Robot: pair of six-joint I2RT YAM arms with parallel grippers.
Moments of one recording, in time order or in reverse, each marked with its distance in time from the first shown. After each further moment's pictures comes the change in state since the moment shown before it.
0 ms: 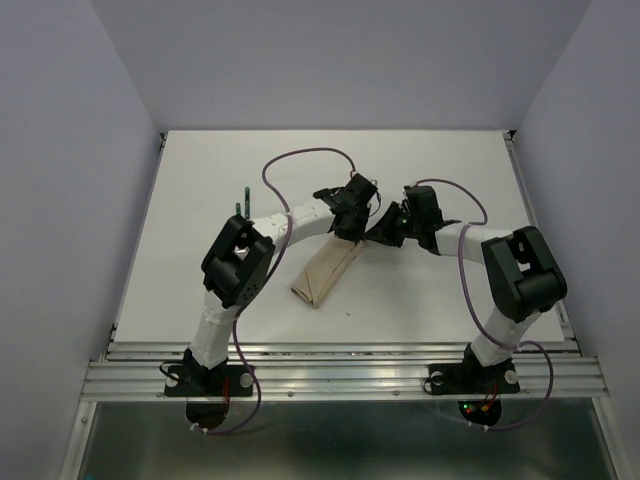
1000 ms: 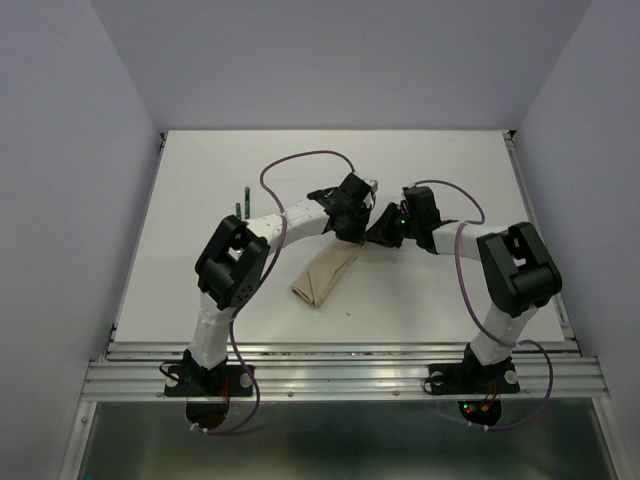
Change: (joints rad) left arm 0.016 -0.044 -0.064 0.074 0.156 -0.003; right arm 0.000 0.048 0.013 0.018 -0.004 0.000
